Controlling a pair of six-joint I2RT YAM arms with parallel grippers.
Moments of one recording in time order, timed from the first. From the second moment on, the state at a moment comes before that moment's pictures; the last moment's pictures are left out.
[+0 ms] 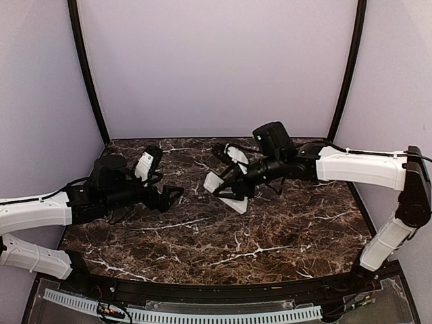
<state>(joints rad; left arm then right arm) -0.80 1.08 0.64 0.03 -0.04 -0.12 0.89 1.63 1.25 -0.31 -0.47 -0.29</state>
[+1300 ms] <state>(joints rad) -0.89 1.43 0.94 0.65 0.65 -0.26 0.88 1.41 1.20 0.27 -0.71 0.16</state>
